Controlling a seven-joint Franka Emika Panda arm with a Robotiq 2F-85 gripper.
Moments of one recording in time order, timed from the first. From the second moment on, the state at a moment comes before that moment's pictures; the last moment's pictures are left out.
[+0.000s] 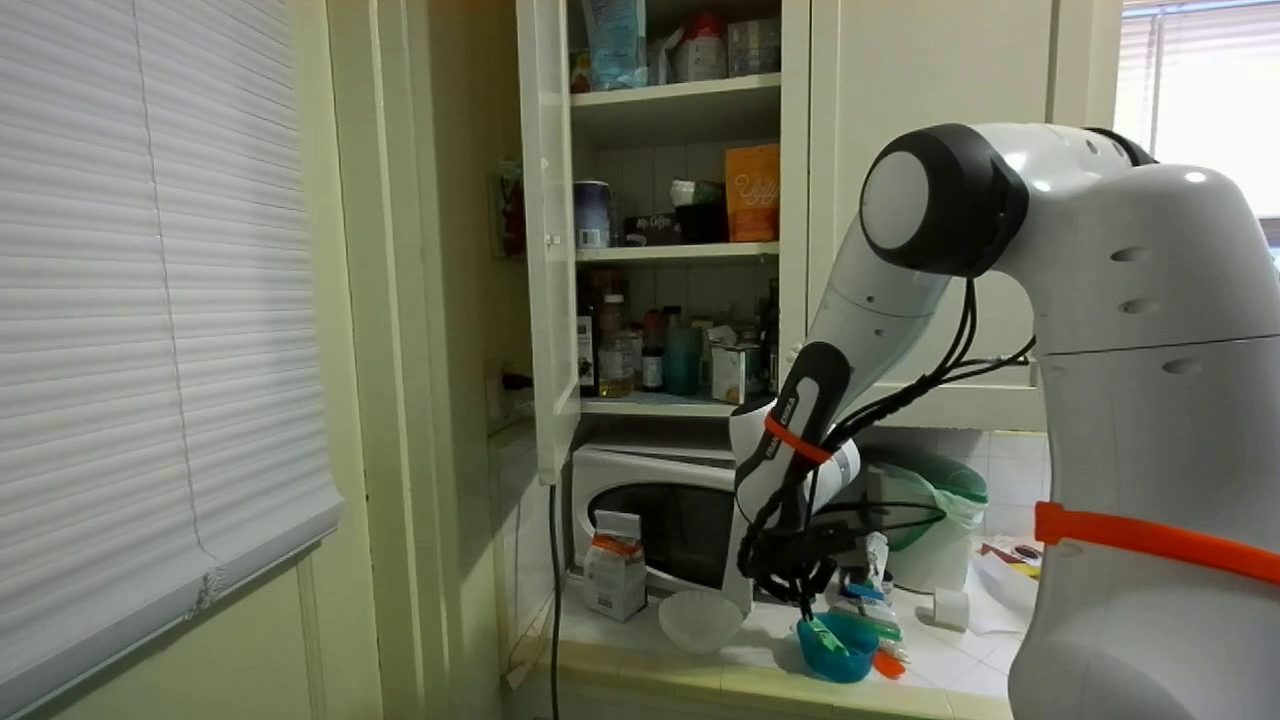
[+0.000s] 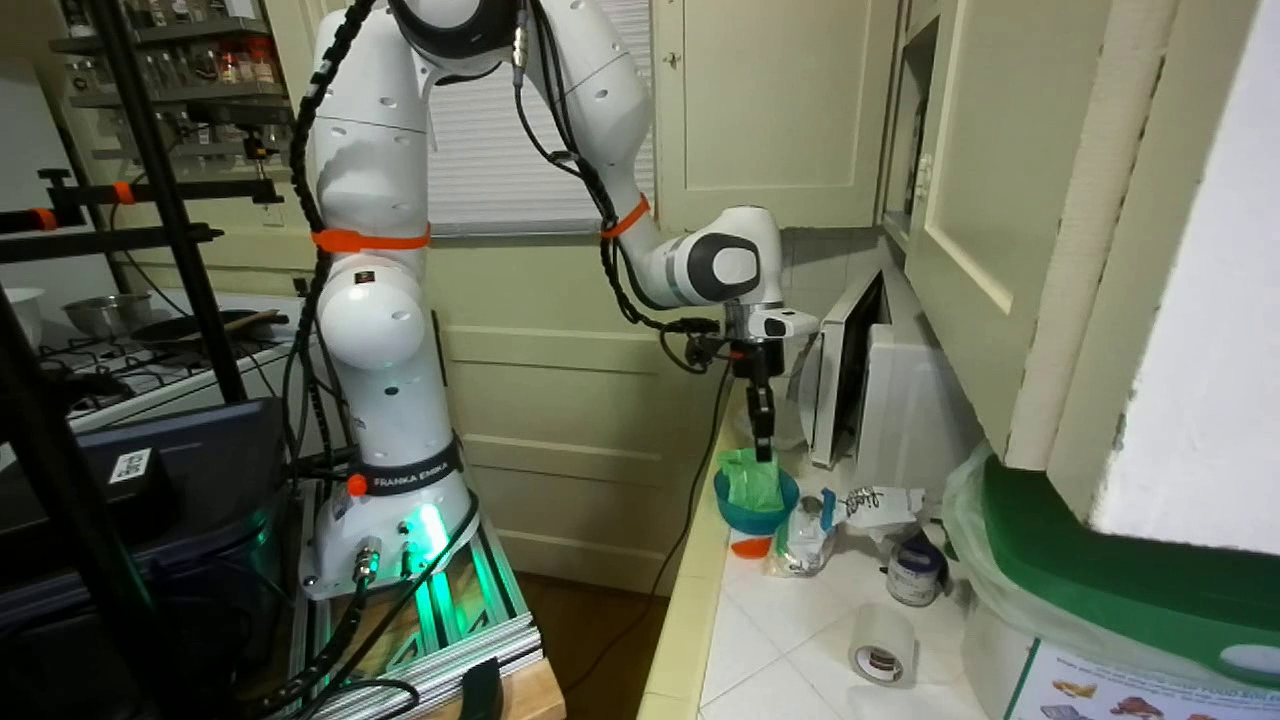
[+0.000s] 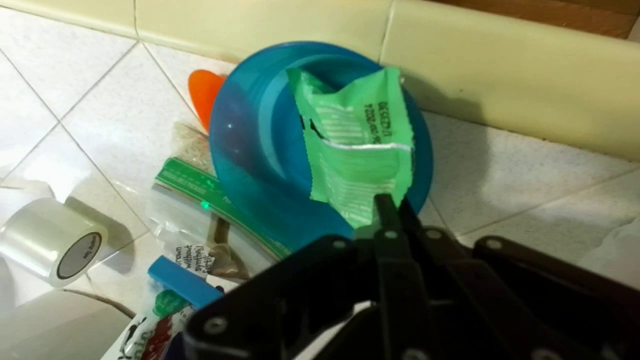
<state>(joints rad) -0.08 0.15 -0.22 -2.44 -0.47 2.57 0.66</state>
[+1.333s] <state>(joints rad) -0.12 -0.23 -0.09 -2.60 -0.76 2.56 0.77</state>
